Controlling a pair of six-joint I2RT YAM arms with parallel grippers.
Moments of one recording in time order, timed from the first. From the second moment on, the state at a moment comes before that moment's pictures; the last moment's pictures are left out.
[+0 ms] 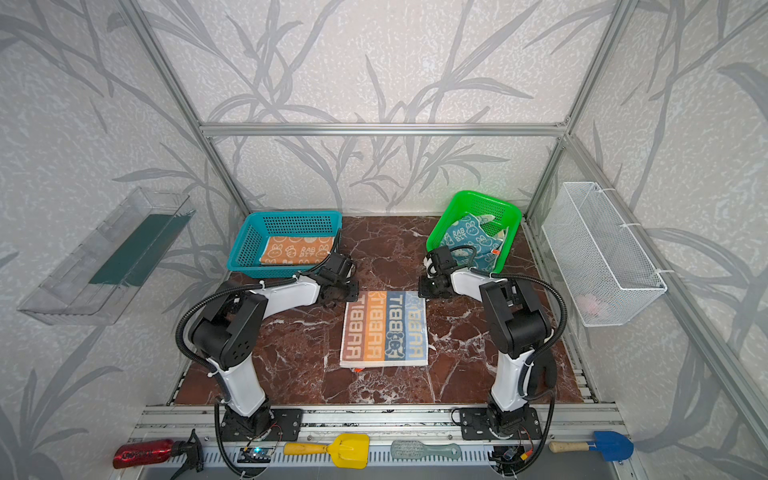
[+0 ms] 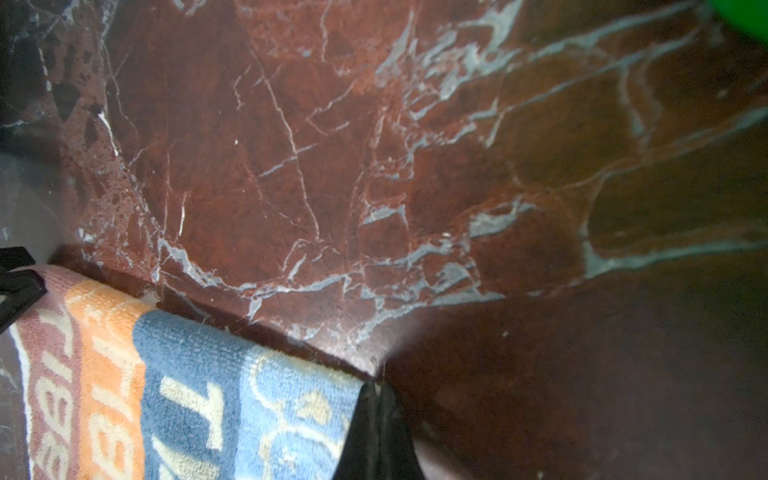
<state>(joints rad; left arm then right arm) -0.48 1.83 1.04 -0.24 -0.05 -0.40 0.33 1.89 1.09 -0.29 -0.27 0.33</state>
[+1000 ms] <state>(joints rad) -0.48 1.83 1.12 -0.29 -0.11 -0.35 0.33 1.89 1.20 -0.39 -0.27 0.32</state>
